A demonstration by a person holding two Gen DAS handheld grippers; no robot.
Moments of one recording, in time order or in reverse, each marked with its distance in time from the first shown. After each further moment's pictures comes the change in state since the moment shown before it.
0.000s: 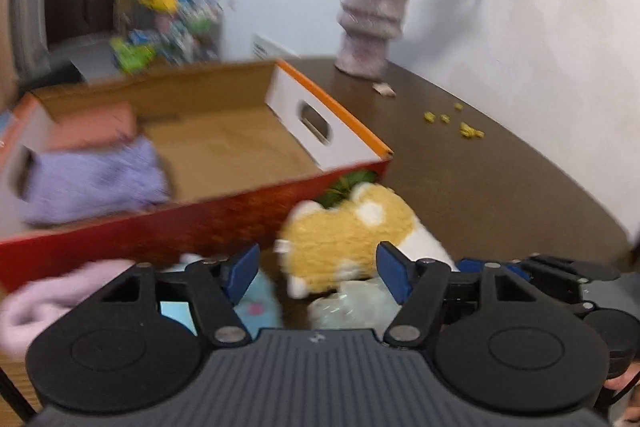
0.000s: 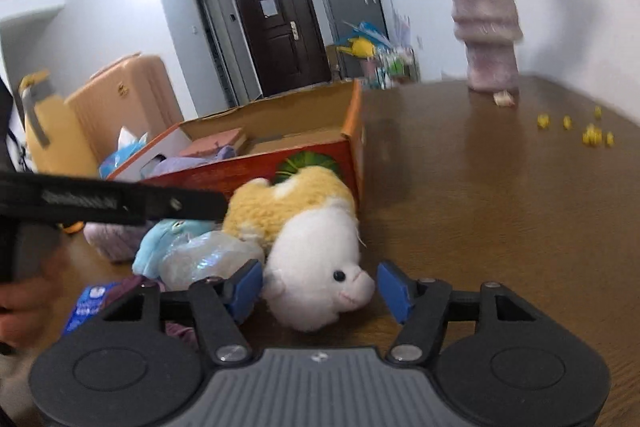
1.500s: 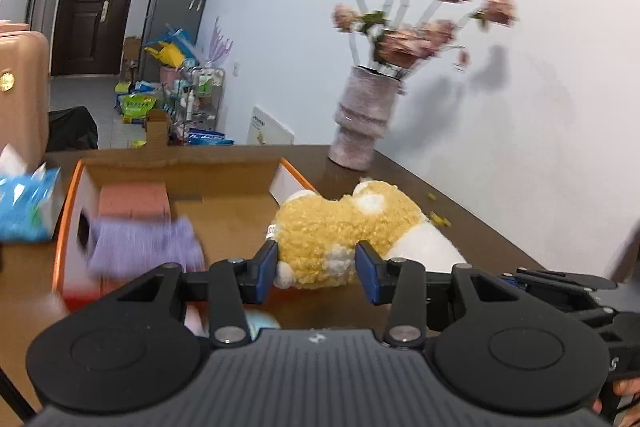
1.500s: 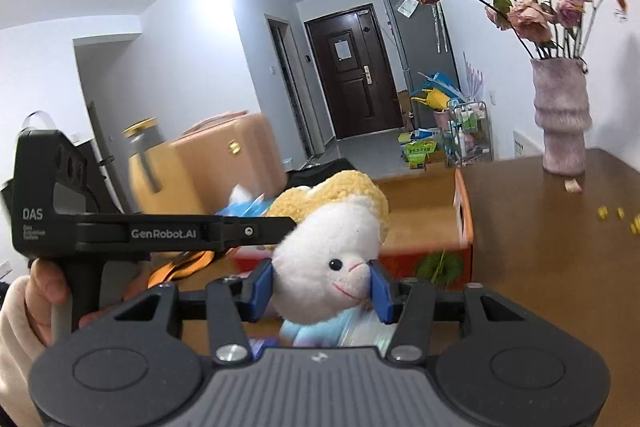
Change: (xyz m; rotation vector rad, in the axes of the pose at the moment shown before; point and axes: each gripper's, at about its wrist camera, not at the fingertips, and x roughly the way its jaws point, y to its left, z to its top) left arm -0.104 0.020 0.036 -0.049 -0.232 -0.012; right arm -0.054 0.083 0.073 -0.135 -0.131 0.142
